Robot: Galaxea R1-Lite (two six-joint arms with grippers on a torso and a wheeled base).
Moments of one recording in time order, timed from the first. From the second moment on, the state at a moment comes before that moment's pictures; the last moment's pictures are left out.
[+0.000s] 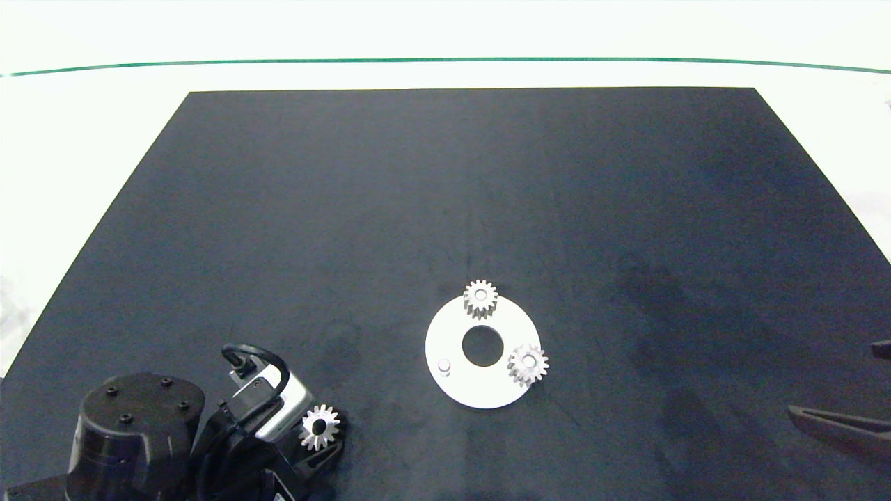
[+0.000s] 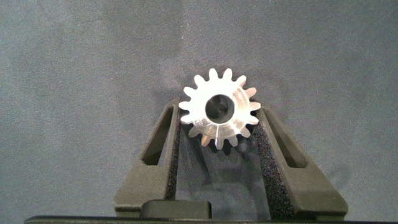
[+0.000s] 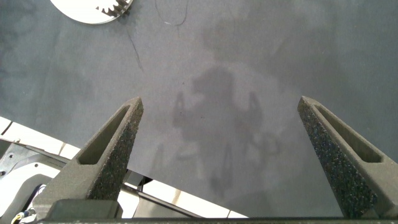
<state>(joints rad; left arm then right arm) -0.64 1.43 -0.24 -0.64 0.11 0.23 0.80 1.06 -1.07 0.69 -0.43 0.16</state>
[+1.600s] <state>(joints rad) -0.85 1.43 -0.55 -0.37 0.32 0.37 0.81 0.95 -1.07 0.73 -0.43 0.15</state>
